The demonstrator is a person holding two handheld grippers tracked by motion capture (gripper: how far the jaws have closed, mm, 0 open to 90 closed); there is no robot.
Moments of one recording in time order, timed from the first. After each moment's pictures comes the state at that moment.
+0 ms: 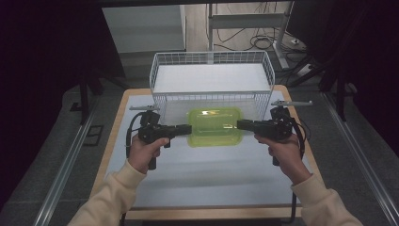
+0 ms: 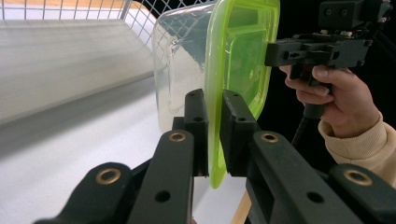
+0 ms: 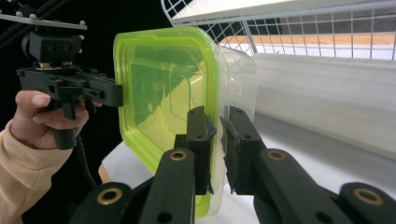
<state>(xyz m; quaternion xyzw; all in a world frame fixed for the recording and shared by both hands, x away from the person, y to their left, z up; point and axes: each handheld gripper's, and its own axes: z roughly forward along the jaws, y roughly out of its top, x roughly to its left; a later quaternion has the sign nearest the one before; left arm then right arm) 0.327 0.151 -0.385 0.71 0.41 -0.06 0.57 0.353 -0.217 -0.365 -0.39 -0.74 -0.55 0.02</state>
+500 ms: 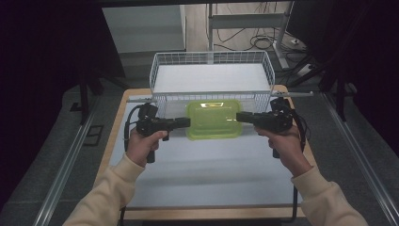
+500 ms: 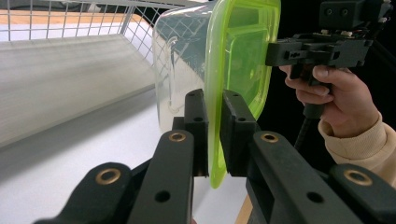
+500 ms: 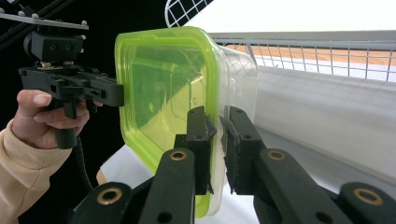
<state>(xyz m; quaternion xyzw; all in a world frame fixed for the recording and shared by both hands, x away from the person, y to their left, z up) 0.338 0.156 -0.371 0.71 0.41 -0.06 0.57 0.363 -0.213 -0.345 -0.38 -0.74 -0.55 0.01</state>
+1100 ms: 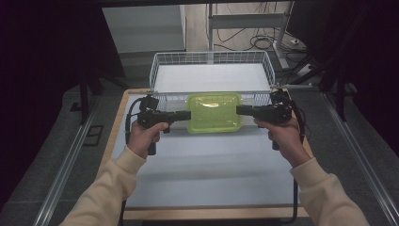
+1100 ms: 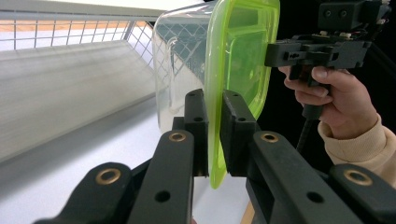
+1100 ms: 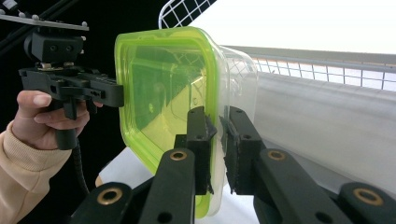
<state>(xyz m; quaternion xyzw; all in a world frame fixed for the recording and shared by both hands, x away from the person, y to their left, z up) 0.356 0.156 -0.363 0.71 0.41 -0.07 0.57 0.383 -0.213 -0.338 -0.39 -0.74 -0.55 0.01</state>
